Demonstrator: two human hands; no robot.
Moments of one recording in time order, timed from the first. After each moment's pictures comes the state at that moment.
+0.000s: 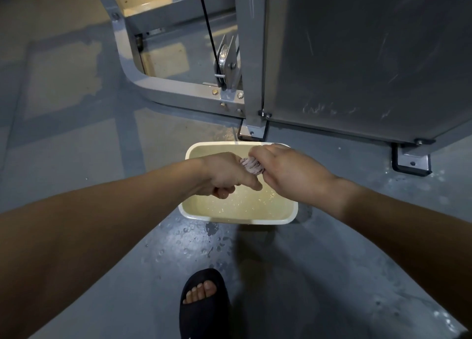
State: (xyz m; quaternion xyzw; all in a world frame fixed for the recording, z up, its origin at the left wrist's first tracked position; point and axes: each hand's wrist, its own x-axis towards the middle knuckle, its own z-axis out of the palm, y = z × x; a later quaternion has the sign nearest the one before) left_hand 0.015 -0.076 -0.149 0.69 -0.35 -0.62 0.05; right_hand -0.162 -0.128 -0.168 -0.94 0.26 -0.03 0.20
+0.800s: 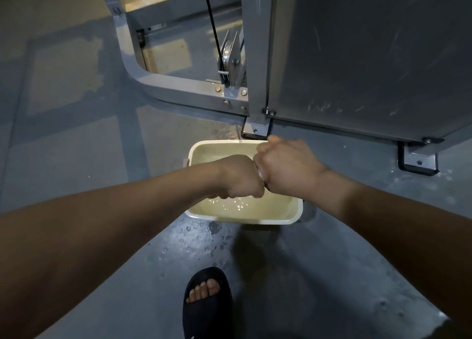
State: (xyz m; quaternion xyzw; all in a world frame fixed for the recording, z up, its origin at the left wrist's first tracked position) left_hand -0.008 -0.075 -0.137 0.71 -0.50 -0.48 -0.11; right_hand -0.137 -0.127 -0.152 -0.96 0.25 0.04 0.09
